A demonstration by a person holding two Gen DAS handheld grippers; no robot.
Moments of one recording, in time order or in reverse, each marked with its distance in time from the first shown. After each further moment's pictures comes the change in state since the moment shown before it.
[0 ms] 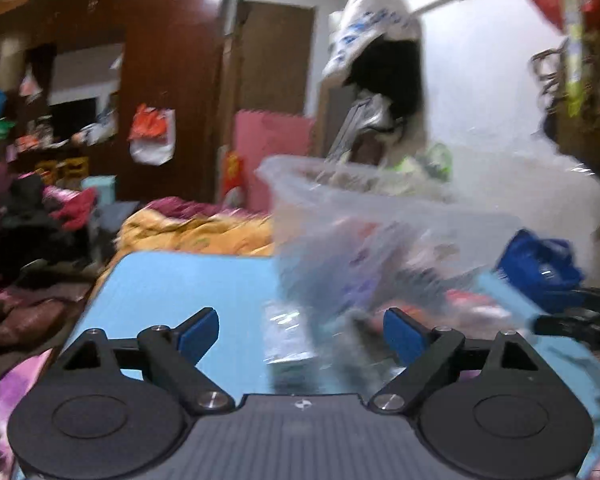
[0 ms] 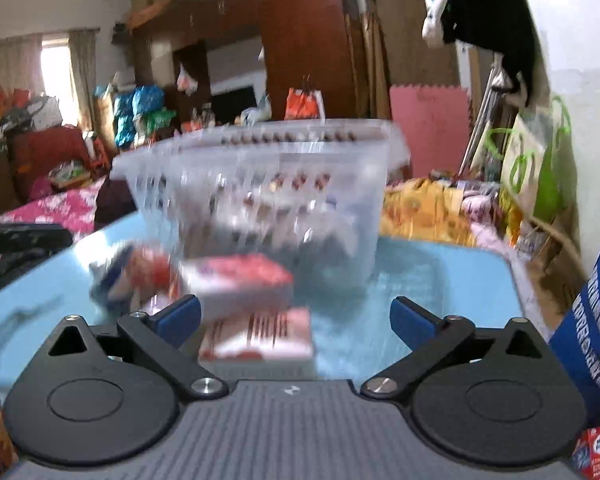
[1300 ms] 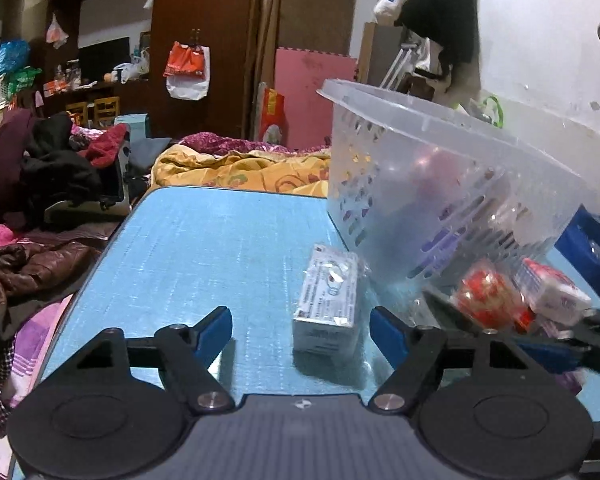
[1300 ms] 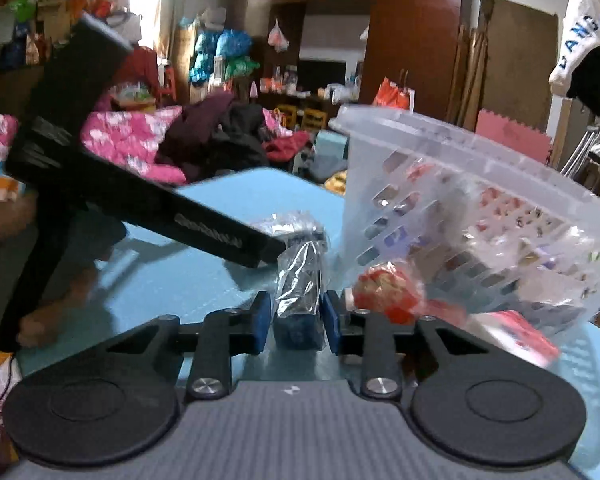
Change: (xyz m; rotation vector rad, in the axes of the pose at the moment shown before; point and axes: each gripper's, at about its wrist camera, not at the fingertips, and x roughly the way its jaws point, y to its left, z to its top) left arm 0.050 0.021 -0.004 -0.045 0.192 0.088; right arm 0.046 0.167 0.004 -0.290 0.043 0.090
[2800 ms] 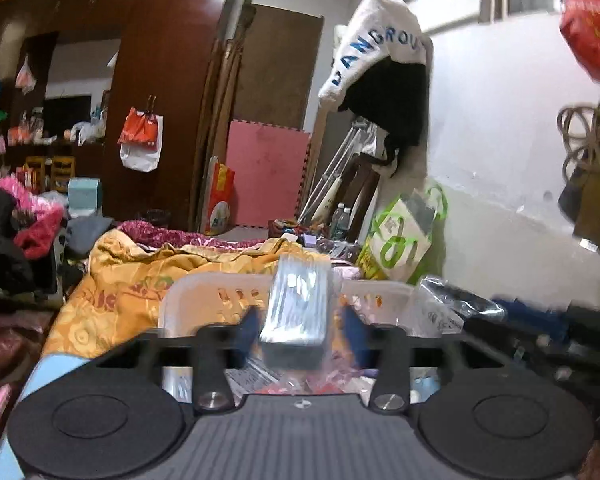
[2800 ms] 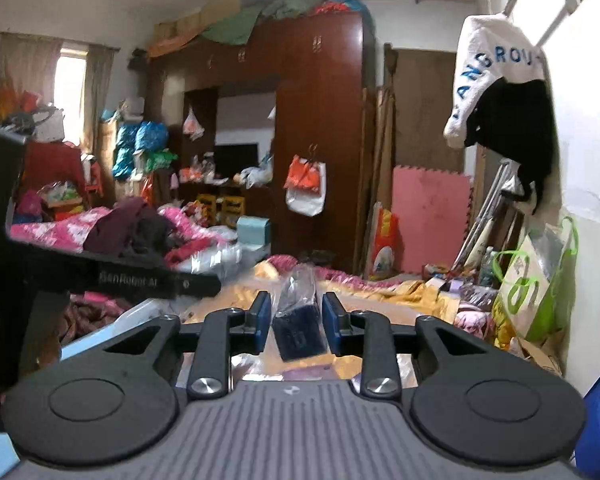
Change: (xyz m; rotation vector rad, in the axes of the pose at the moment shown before) left arm -0.003 -0.086 0.117 -0.007 -0.222 -0.125; right arm -0.023 -0.146 0.082 0.145 -0.234 -0.207
